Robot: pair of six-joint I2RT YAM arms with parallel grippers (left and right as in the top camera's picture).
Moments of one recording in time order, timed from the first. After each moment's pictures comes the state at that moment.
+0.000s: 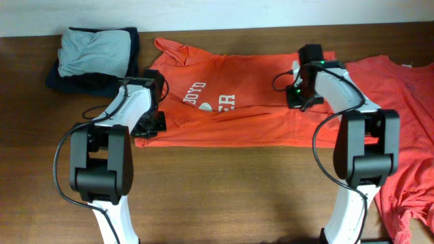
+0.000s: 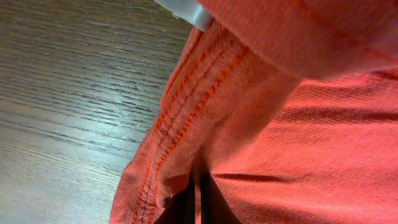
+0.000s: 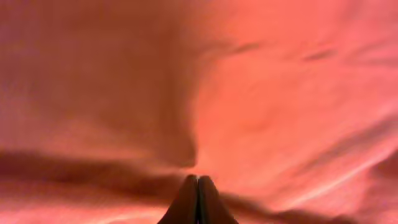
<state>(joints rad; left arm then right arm) -0.14 2.12 1.49 -1.05 -0.21 -0.31 0.01 2.15 1.60 -0.81 0.01 -0.02</state>
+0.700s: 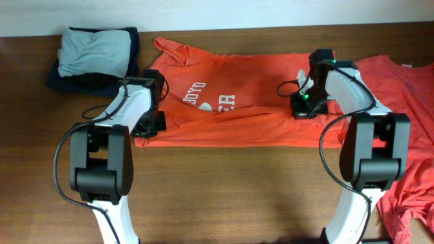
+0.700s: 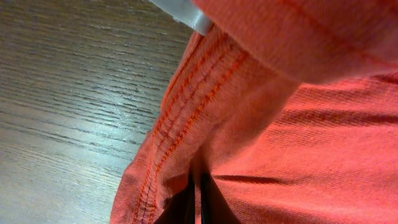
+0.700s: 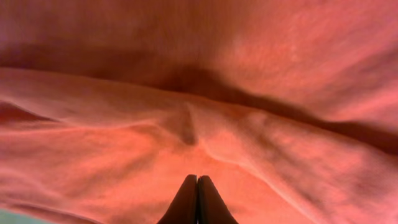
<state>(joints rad) -0.14 2.12 1.49 -1.04 -0.21 -0.31 -0.03 2.11 1.57 -1.02 -0.19 -0.02</state>
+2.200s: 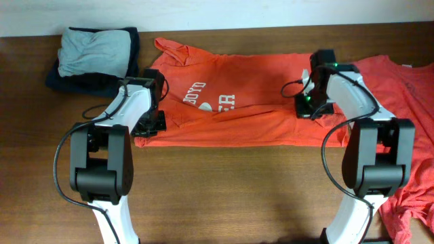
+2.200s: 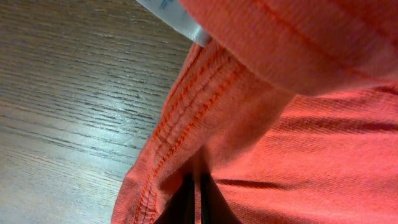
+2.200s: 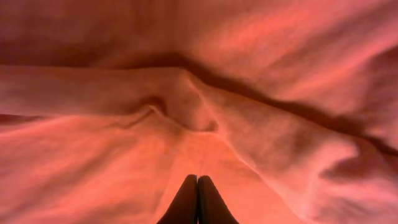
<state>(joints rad) -0.14 2.12 1.49 -1.03 -0.21 -0.31 -0.02 2.06 1.51 -0.96 -0.04 -0.03</state>
